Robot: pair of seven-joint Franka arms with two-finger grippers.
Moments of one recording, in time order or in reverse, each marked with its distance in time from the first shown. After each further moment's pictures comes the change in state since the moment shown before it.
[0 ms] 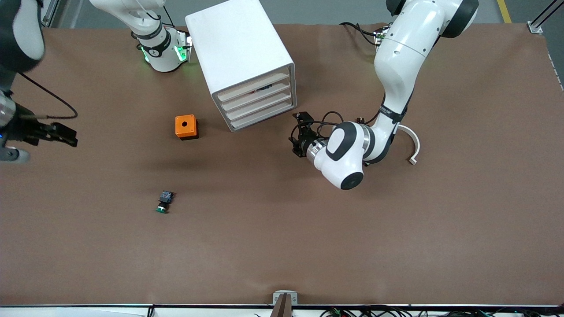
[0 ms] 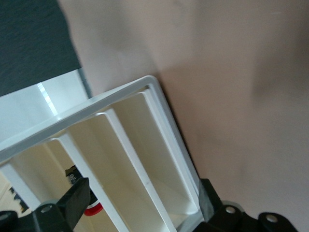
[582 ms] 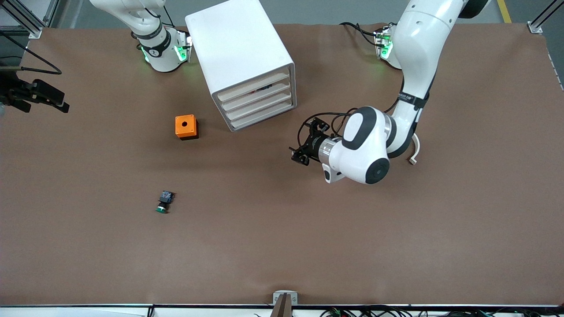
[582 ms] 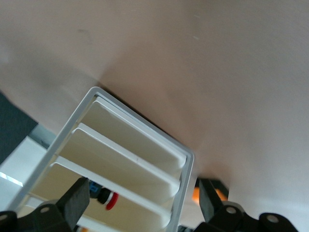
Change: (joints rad) left arm 0.018 -0.137 0.019 -0.011 0.100 0.143 0.426; right arm -0.009 -0.204 -0.006 -0.002 0.098 -0.172 0.001
